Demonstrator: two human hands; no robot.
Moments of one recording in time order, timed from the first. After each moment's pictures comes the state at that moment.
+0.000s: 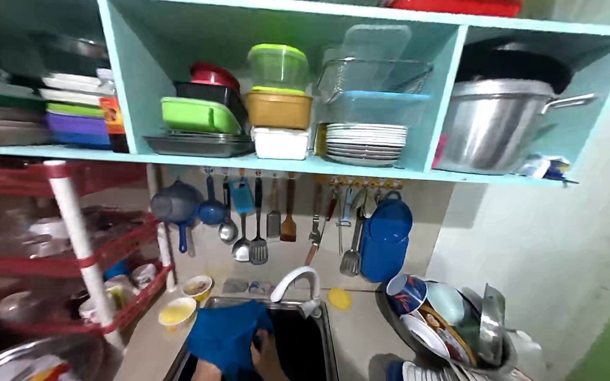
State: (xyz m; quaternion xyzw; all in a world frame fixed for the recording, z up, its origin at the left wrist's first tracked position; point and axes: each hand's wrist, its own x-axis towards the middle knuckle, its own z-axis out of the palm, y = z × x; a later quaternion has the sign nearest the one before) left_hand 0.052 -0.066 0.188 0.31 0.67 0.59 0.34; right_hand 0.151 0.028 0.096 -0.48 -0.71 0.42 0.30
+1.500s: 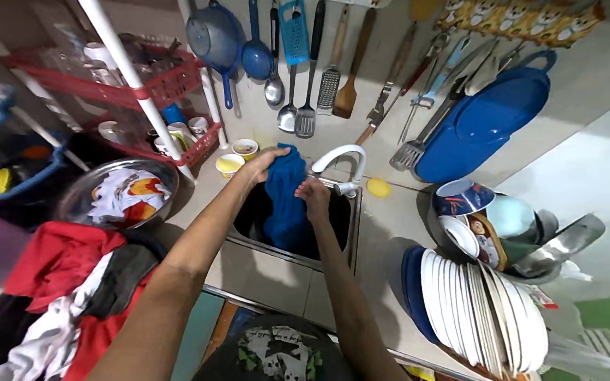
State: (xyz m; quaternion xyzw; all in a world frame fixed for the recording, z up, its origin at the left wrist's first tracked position) left_hand 0.001 0.030 0.221 0.40 0.52 0.55 0.52; right_hand 0.168 0.049 0.124 -0.26 -0.52 0.63 0.52
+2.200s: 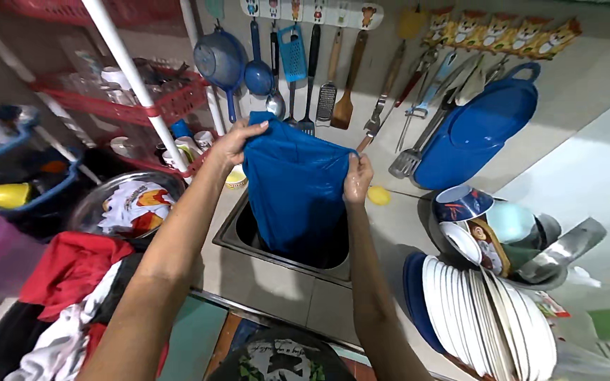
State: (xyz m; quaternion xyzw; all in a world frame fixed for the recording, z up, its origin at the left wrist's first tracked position) left_hand -0.039 -0.007 0.302 0.53 0.40 0.62 0.43; right_hand 0.215 0.102 0.205 -0.32 -0.56 0.36 0.67
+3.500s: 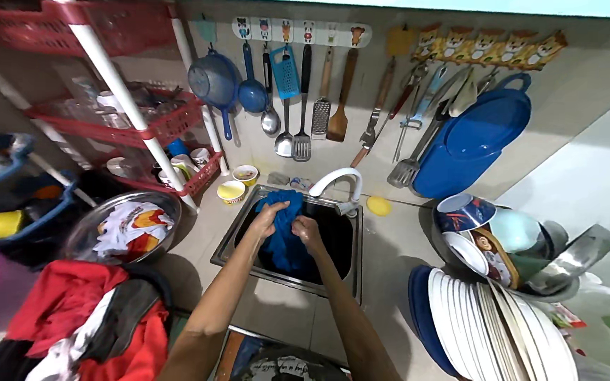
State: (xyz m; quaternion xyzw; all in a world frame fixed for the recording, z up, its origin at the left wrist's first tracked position) left_hand 0.040 -0.003 0.172 0.29 0.44 0.67 0.52; right_hand 0.168 0.046 0.109 -0.35 -0.70 0.51 0.36
